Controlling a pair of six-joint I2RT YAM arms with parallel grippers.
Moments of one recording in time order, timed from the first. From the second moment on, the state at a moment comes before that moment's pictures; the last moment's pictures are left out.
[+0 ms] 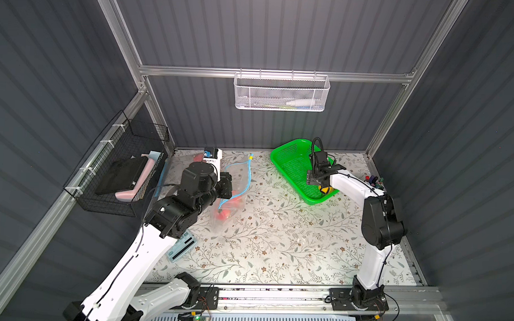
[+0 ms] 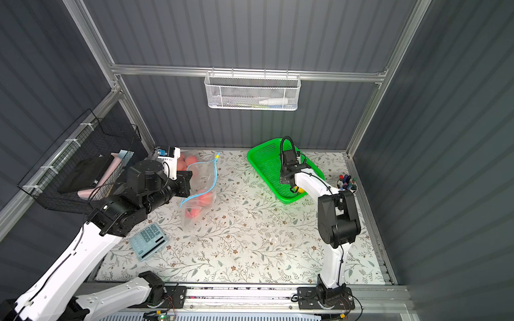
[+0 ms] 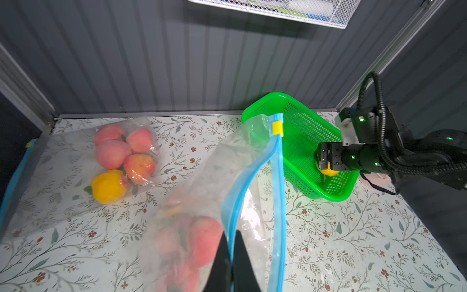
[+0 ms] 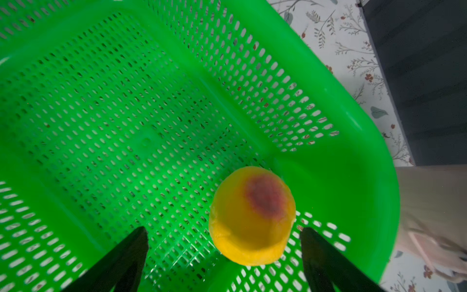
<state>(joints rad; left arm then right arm) -0.57 1.06 1.30 -0.70 -0.14 -0.31 0.36 1.97 1.50 -0.60 0.46 0.32</state>
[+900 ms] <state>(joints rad) -0.57 1.33 1.18 -0.54 0.12 -0.47 0.33 2.04 1.58 -0.66 0.47 0.23</state>
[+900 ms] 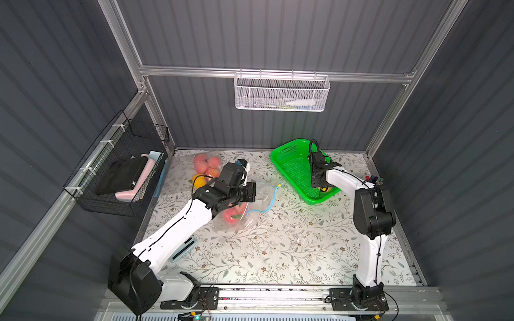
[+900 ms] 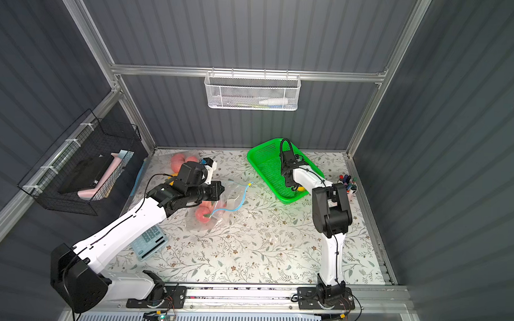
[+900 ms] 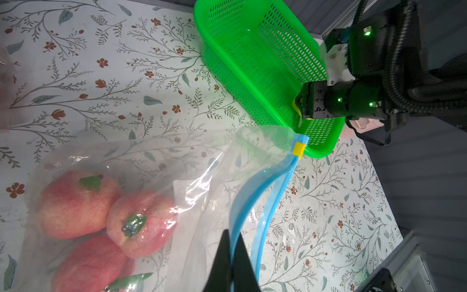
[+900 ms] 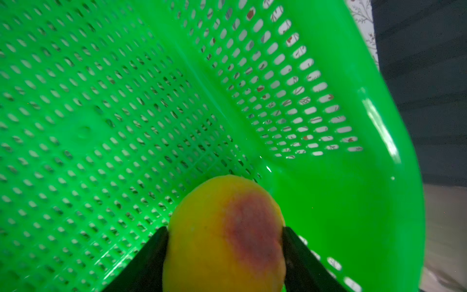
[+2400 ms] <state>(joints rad) -0.57 1.39 1.23 -0.46 0.26 -0.54 0.62 1.28 0.83 0.22 -0.45 0.28</state>
